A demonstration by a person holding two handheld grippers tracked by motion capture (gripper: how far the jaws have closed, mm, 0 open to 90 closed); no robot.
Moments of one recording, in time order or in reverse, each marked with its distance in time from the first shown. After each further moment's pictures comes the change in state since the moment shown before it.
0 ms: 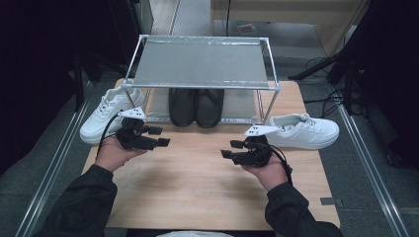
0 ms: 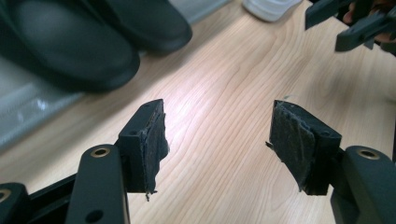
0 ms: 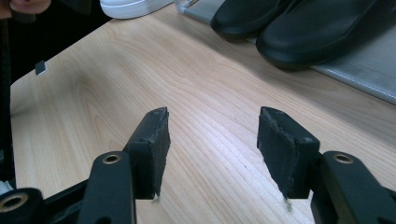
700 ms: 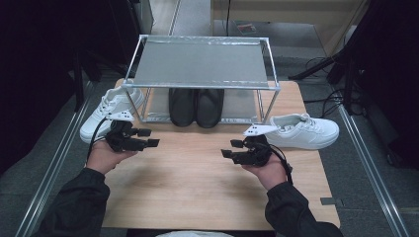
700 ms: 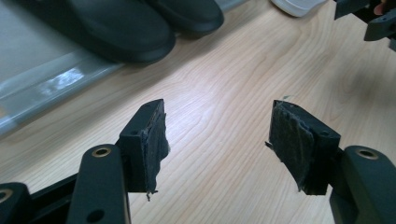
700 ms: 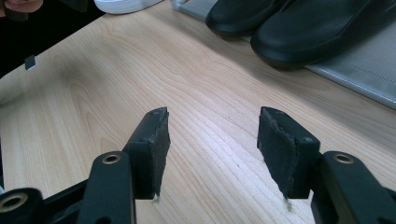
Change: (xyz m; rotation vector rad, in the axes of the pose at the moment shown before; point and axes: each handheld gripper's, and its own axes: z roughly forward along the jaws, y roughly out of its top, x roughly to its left) left arm 0.020 -0.022 -0.016 -0.021 0.053 -0.059; right arm -0.001 0.001 0.002 0.016 -0.018 -0.016
